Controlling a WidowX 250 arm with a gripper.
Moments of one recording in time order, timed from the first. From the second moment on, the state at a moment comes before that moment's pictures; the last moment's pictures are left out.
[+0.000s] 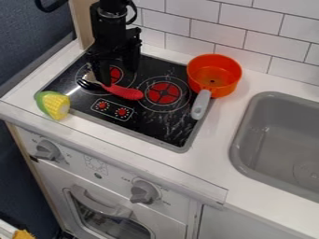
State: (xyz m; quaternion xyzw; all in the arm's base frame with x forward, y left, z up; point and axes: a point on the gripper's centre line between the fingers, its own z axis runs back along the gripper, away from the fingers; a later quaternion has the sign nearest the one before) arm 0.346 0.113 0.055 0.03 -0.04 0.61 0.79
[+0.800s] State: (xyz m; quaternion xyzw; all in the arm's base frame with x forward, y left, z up) arm 0.310 0.143 0.082 -0.07 -0.04 0.82 0.56
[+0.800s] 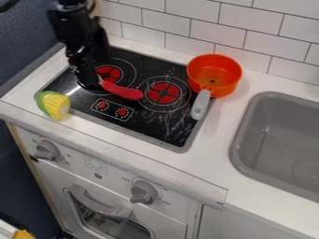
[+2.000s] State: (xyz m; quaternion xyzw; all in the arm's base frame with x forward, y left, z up) arm 0.260 0.189 0.048 0.04 -0.10 0.93 0.36
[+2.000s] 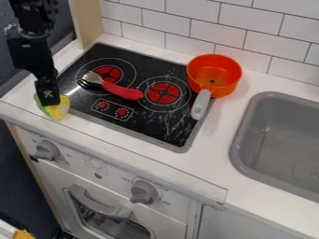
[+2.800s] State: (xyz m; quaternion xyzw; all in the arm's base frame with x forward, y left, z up) arm 0.262 0.193 0.024 0.05 -0.07 0.92 0.37
